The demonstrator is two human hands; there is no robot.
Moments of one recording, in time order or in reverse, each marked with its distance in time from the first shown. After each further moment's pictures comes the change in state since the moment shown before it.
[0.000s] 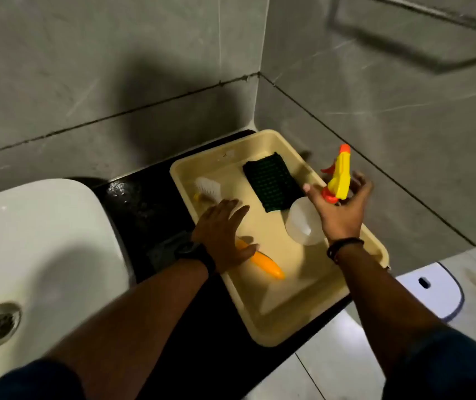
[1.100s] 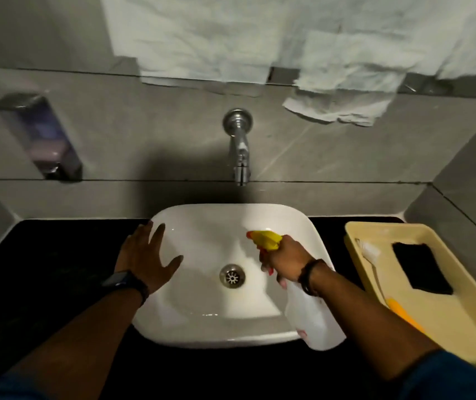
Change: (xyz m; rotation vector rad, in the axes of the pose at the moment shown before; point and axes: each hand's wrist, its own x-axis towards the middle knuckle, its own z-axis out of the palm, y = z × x) left_hand -0.411 -0.286 -0.197 0.170 0.325 -0.819; right_hand -0.315 -0.245 0.232 -0.473 -1.330 0.010
